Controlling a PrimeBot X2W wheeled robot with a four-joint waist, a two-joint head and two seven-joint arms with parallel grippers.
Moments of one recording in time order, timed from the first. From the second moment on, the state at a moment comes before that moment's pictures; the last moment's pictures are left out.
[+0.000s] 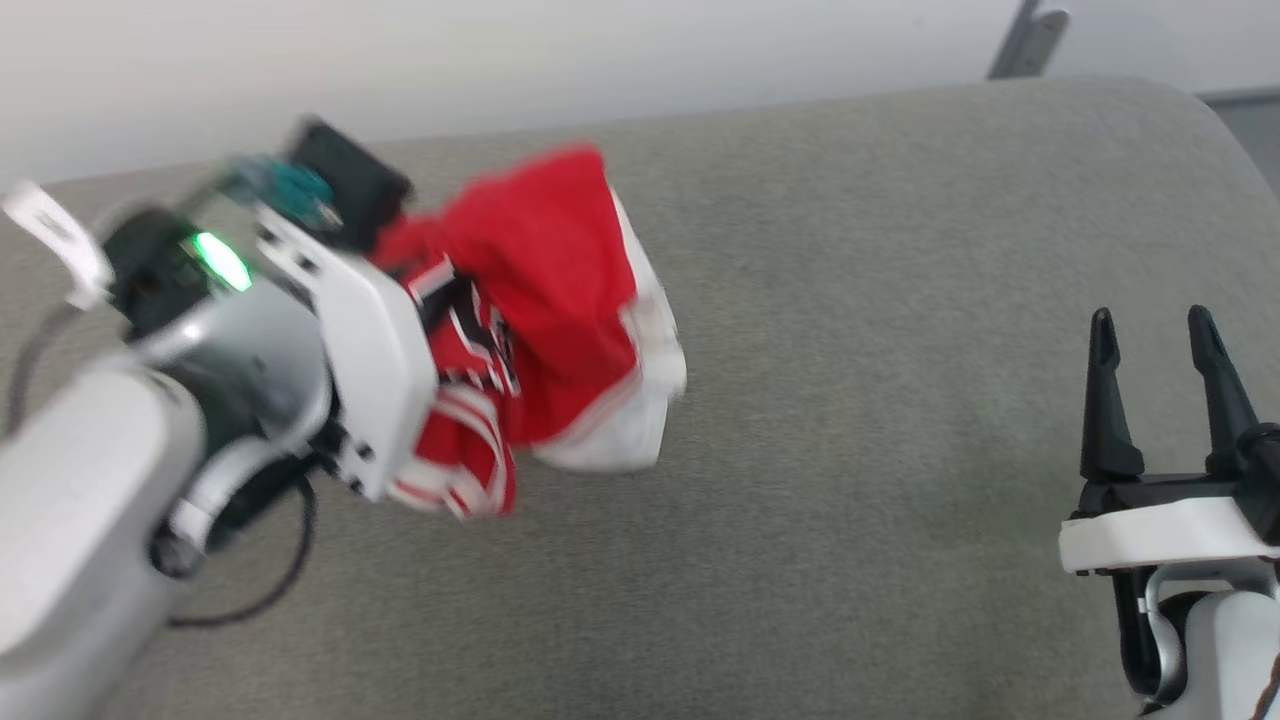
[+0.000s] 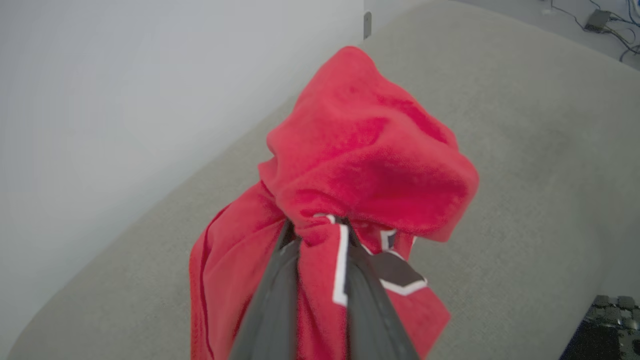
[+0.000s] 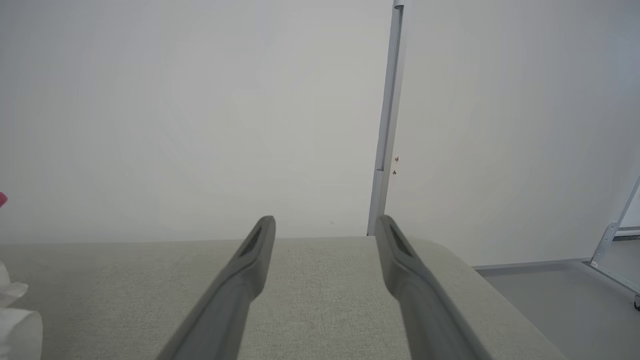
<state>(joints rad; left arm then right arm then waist) -0.78 0.75 -0.69 -0.19 -0.80 0.07 0.71 -0.17 -0.05 -0.17 0.08 0.06 0.13 -0.26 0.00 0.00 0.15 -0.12</state>
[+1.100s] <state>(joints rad) -0.71 0.57 -0.79 0.34 -0.84 -0.07 0.53 -0.19 -0.05 -0.08 0.14 0.07 0.13 -0.26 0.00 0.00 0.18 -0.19</state>
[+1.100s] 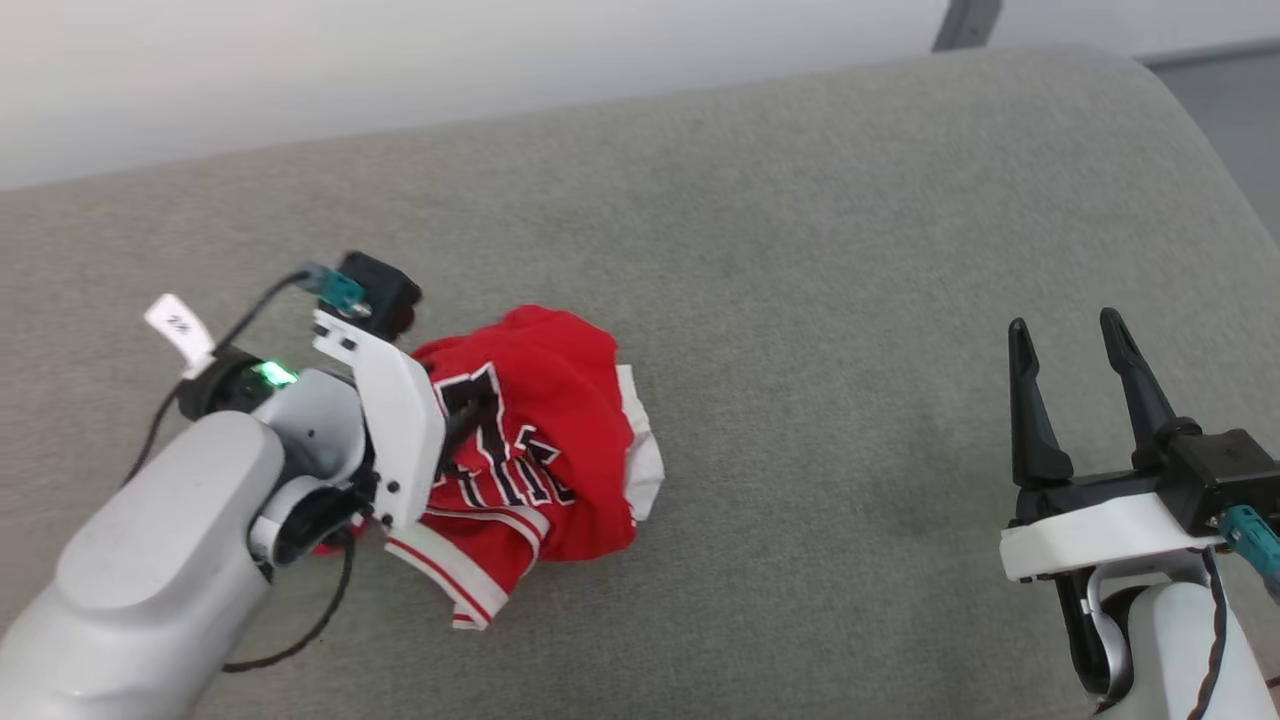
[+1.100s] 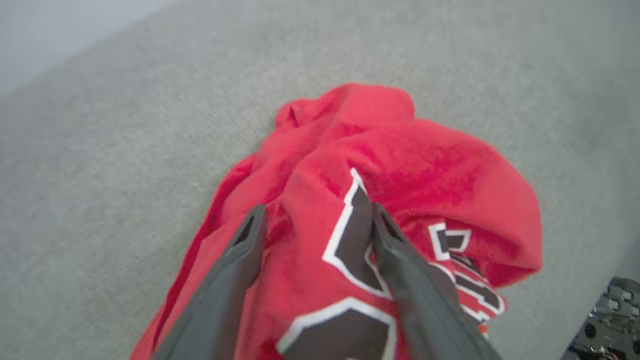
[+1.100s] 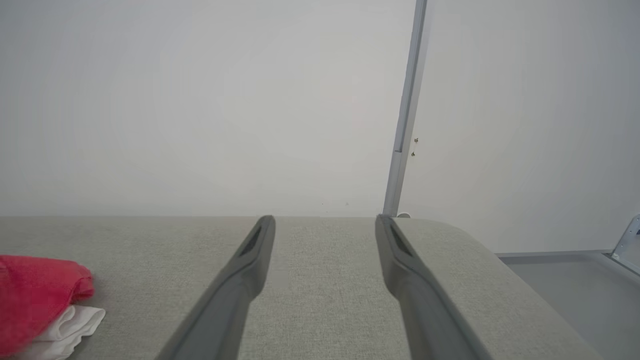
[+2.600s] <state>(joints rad) 0.11 0.57 -0.15 0.12 -0.73 0.02 -0.26 -0.04 -0.07 -0.09 0.17 0.03 0.13 -0.26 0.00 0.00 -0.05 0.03</state>
